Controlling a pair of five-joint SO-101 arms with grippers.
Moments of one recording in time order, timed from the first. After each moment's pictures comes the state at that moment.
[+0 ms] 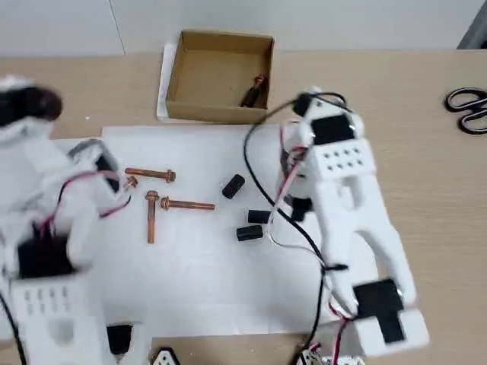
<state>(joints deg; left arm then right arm) -8.3 -42.7 21.8 72.3 23.7 -13.6 -5.3 1.9 98.9 -27.9</state>
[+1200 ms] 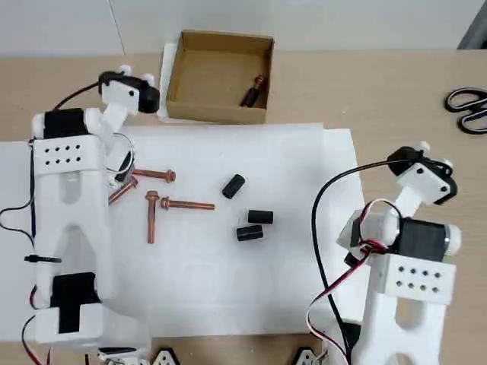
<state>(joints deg) -11.3 2.1 -7.2 98.2 -24.7 6.7 -46.7 31.6 98.9 -24.6</state>
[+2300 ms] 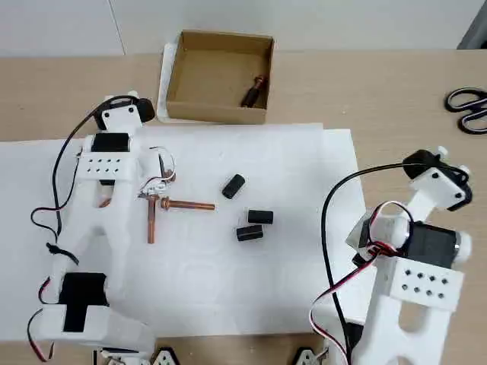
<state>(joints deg) -3.3 2.1 14.2 78.3 17.3 10.8 -47.1 31.6 98.9 -24.6</state>
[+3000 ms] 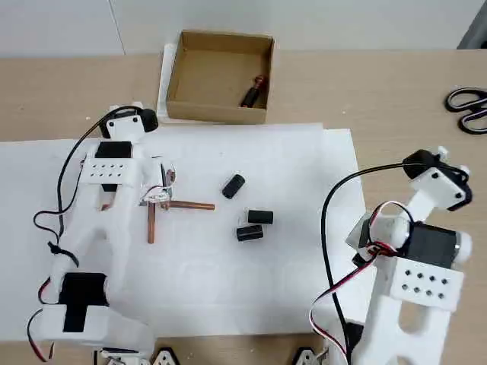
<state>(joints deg) -3.3 2.1 19.2 75.2 16.1 10.8 -47.1 31.6 98.9 -24.6</state>
